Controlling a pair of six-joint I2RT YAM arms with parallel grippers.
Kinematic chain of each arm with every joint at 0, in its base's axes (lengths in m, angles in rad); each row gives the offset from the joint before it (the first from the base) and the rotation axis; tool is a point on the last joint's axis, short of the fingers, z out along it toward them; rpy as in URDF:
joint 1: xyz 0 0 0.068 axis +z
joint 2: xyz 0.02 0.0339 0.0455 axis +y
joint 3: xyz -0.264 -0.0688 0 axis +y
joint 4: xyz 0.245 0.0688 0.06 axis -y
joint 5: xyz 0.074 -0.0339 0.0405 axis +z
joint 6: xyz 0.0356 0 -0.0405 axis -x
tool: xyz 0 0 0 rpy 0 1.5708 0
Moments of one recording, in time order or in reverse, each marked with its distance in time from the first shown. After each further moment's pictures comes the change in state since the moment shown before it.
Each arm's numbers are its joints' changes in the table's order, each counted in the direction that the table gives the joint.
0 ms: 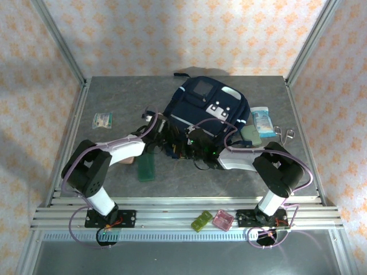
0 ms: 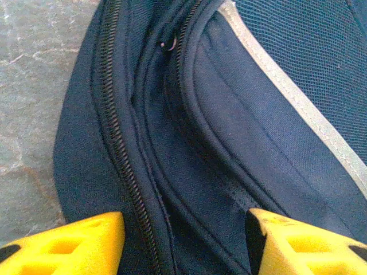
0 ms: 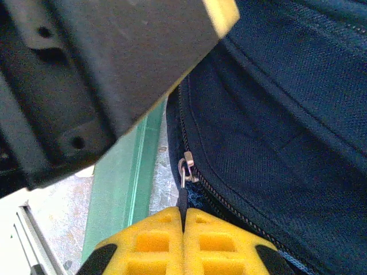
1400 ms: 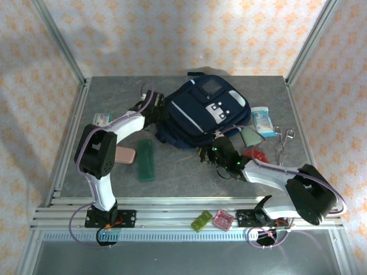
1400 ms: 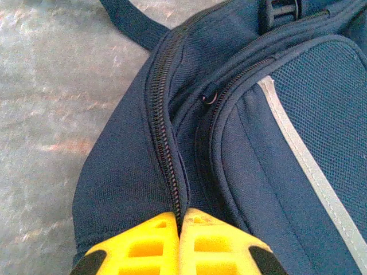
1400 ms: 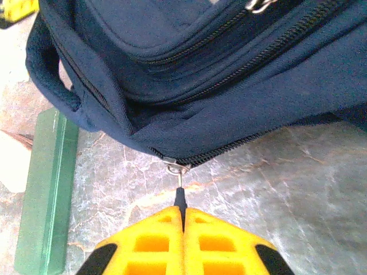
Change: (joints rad) left arm 0.184 0.221 -0.418 -0.220 -0.020 -0.161; right arm -0.099 -0.338 0.274 -0.116 -0.159 0.025
